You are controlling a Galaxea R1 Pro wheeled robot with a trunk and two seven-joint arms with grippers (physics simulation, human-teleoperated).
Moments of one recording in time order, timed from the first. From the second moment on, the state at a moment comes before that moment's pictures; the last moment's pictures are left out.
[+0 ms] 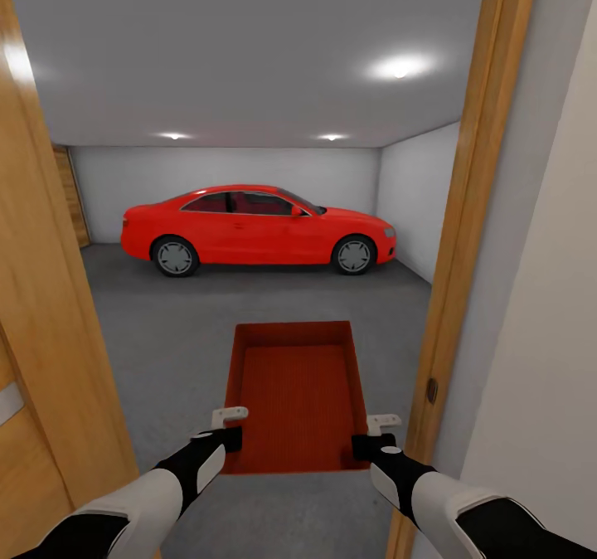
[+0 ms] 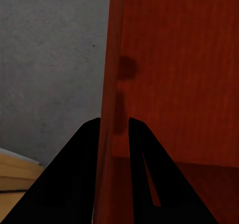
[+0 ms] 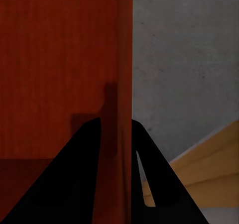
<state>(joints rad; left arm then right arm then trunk) -0.77 -0.10 -0.04 -0.14 0.15 0.10 0.15 -0.80 0.11 0.24 0.02 -0.19 -0.09 -0.13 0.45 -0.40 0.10</state>
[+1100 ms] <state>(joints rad) -0.77 -0.10 -0.04 -0.14 0.15 0.10 0.15 -0.80 0.11 0.24 0.02 -0.19 -0.09 -0.13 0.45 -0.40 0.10</state>
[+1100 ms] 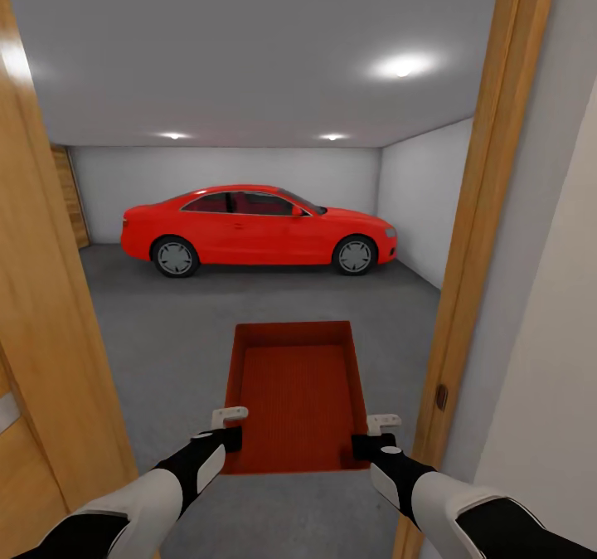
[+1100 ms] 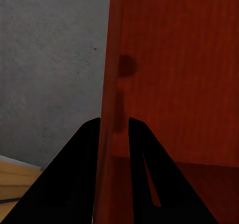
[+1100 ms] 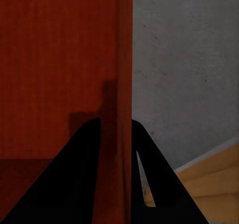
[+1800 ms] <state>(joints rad) -0.77 -0.10 -0.04 -0.14 0.15 0.10 0.15 -0.80 0.11 0.24 0.02 -0.19 -0.09 -0.13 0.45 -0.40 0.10</state>
